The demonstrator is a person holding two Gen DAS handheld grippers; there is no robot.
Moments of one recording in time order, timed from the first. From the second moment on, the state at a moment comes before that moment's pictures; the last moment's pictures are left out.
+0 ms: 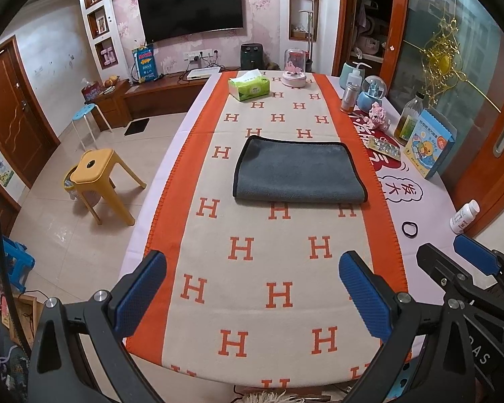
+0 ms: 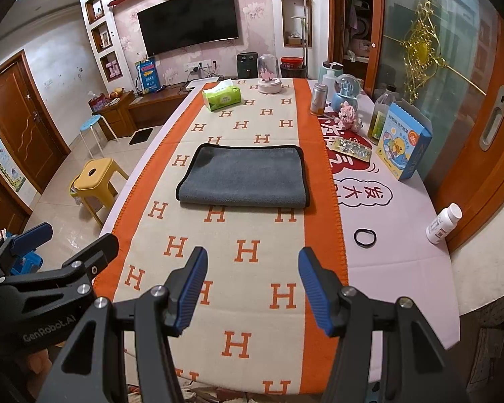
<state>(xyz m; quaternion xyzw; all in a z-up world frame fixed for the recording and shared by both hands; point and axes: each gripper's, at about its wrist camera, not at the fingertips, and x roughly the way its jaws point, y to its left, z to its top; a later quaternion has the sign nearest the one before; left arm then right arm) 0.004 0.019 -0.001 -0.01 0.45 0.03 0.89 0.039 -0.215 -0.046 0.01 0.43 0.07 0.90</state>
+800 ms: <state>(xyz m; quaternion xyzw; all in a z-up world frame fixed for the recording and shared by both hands) 0.006 0.020 -0.004 0.00 0.45 0.03 0.89 0.041 -0.215 -0.051 0.01 0.44 0.07 0.90</state>
